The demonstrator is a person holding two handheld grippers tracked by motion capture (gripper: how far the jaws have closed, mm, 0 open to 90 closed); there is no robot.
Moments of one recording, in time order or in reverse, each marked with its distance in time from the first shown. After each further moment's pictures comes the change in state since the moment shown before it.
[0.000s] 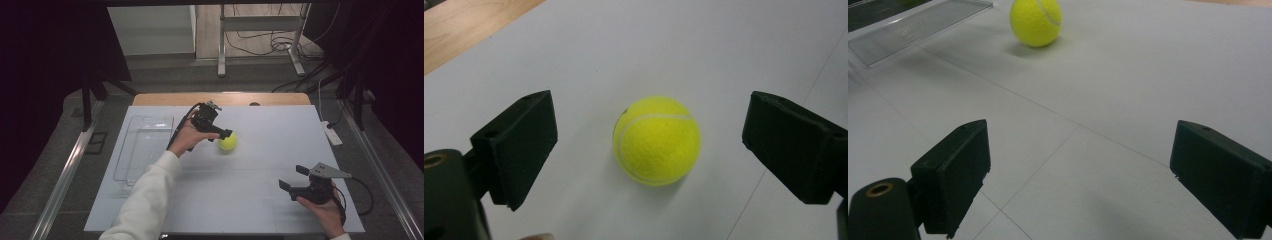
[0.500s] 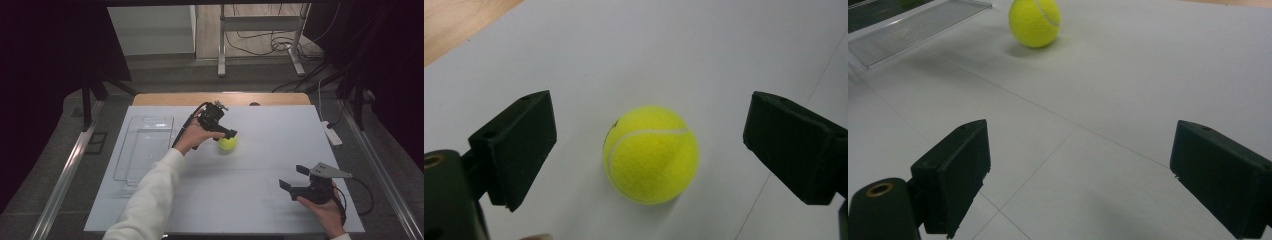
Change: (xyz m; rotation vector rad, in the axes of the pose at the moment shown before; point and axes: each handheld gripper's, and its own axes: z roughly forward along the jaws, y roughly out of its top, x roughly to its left) left arm -0.003 0.011 0.017 0.040 -0.010 0.020; right arm -0.001 0.000 -0.001 -0.001 -0.002 0.000
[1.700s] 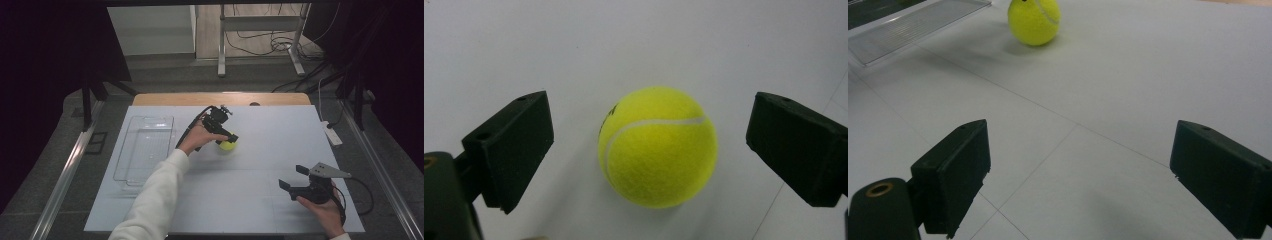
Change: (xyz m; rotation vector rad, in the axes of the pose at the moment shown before) left arm 0.001 -0.001 0.028 0.102 -0.009 -0.016; right arm 0.000 0.000 0.001 0.005 0.000 -0.002
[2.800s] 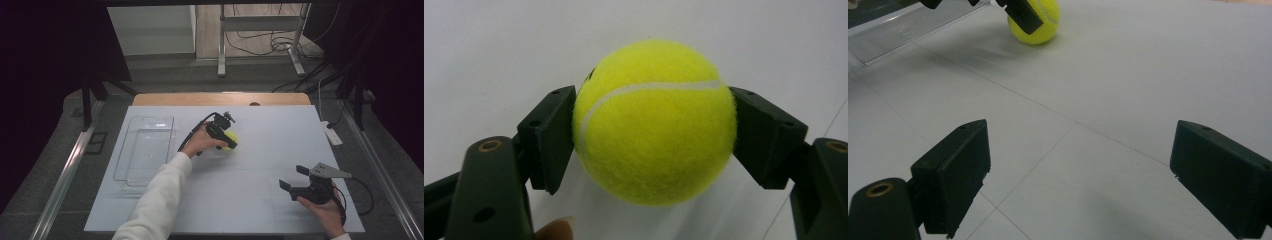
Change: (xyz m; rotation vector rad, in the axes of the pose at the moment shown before) left arm -0.004 -0.007 0.024 0.119 -0.007 0.020; right arm -0.001 -0.001 -0.001 0.004 -0.003 -0.001
